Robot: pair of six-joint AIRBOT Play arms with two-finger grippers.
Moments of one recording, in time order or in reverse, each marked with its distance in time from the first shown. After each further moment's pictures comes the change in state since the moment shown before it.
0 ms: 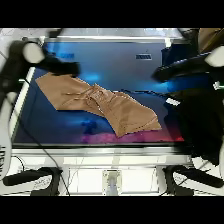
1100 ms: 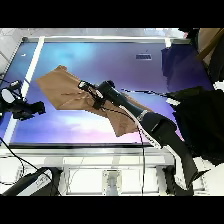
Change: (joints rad) left arm 0.402 0.220 -0.654 0.049 0.114 -0.035; right arm 0.565 -0.780 0.476 -0.541 -0.108 0.084
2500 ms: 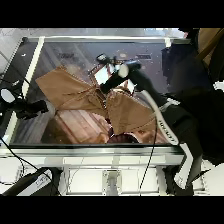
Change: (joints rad) left arm 0.000 0.000 -0.002 -0.082 0.011 0.000; right arm -0.149 0.149 -0.033 0.333 -0.041 -0.037
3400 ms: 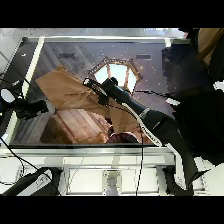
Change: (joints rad) left arm 0.000 0.000 0.000 -0.001 0.000 0.000; right arm 0.112 -0.143 0.023 -0.445 0.011 -0.011
